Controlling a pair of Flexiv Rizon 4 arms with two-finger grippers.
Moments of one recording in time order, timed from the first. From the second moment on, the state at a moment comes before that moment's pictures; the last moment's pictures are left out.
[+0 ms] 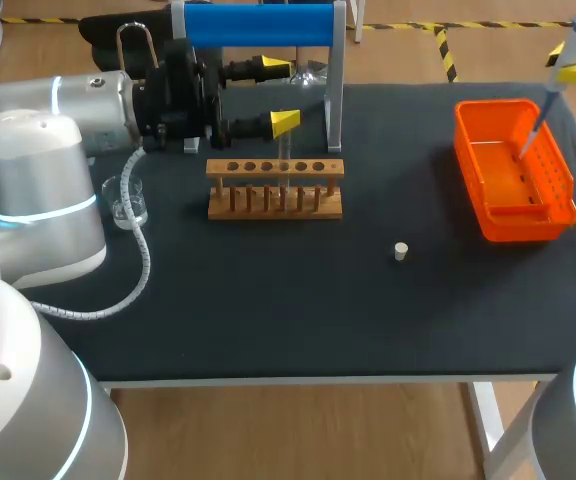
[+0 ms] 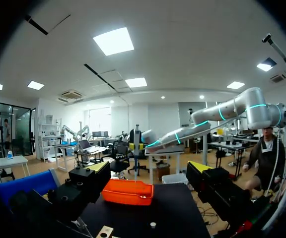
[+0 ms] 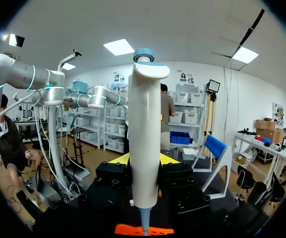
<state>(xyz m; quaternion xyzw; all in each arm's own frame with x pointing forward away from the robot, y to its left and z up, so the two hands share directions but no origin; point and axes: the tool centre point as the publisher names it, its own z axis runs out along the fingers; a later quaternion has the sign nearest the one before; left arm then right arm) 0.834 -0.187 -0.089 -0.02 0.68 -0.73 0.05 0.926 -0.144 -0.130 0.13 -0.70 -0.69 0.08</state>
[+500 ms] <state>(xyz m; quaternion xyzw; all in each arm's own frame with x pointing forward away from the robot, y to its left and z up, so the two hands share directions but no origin) 0.834 -0.187 -0.089 -0.02 0.68 -0.73 0.05 0.942 -0.159 -0.141 0.11 -0.70 -0.70 0.07</state>
